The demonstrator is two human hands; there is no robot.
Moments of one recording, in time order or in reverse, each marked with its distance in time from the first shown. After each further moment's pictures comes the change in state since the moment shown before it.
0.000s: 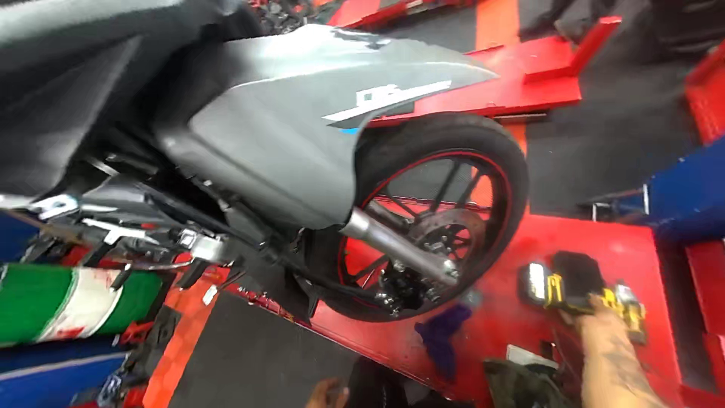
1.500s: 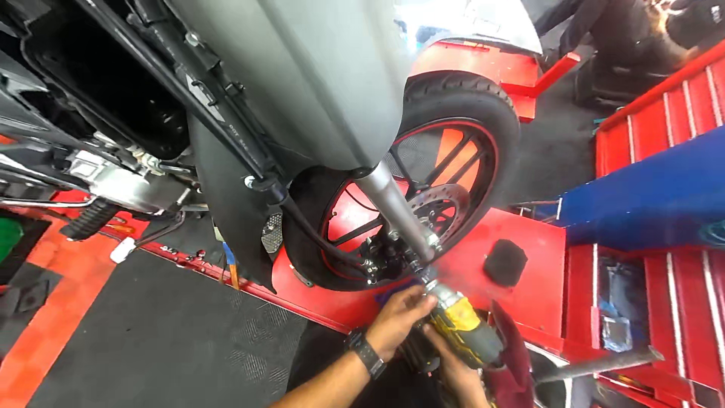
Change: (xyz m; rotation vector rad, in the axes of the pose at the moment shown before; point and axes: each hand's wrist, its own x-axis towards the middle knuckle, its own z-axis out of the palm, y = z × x) left_hand 0.003 0.221 0.087 -0.766 -0.765 0.426; right_hand -0.307 0.100 -0.040 -0.415 -0.857 -0.448
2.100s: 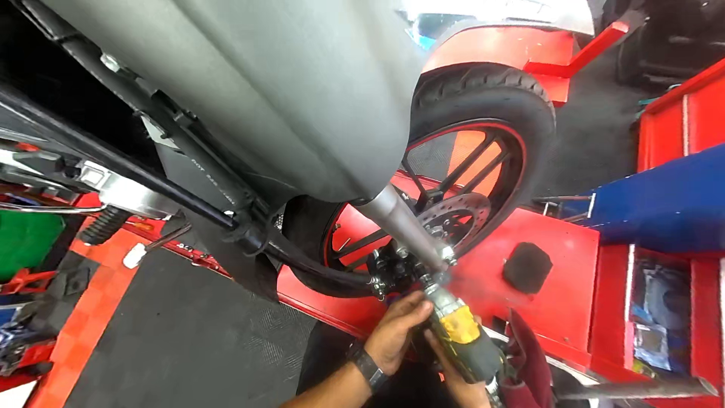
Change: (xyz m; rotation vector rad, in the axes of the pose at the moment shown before) left_hand 0.006 0.002 -0.013 -0.342 0.023 0.011; right_hand 0.018 -0.006 0.016 -0.201 0.023 -0.150
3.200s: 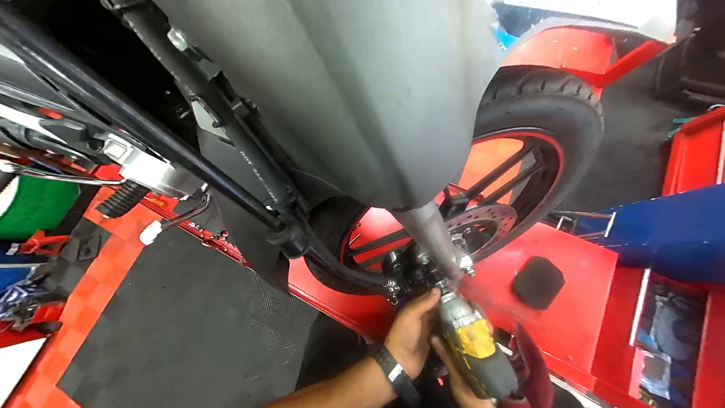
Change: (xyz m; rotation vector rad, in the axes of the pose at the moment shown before) left_hand 0.014 0.007 0.022 -0.345 0.268 -0.146; right_hand 0.007 0.010 -0.004 0.033 -0.079 -0.014
